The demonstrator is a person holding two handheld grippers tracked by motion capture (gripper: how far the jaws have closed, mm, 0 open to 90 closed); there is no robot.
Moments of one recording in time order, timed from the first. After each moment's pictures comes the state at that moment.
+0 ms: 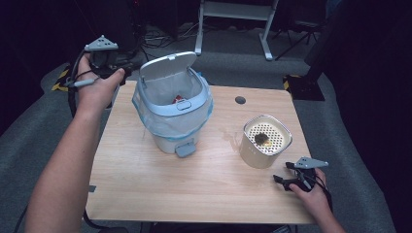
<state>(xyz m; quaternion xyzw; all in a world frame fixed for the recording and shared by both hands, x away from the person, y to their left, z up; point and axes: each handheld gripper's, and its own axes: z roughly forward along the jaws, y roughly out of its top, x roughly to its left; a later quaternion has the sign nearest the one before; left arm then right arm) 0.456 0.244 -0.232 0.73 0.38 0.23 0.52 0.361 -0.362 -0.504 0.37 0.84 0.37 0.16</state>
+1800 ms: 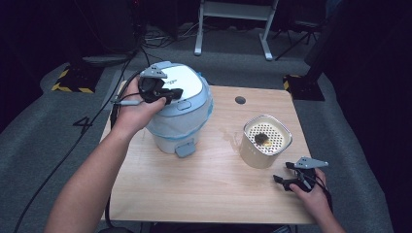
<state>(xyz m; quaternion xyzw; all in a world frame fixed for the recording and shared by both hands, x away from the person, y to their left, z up) 0.441 0.156 -0.269 0.80 0.33 0.15 0.47 0.361 -0.362 -0.504 0.37 0.84 0.37 0.17</state>
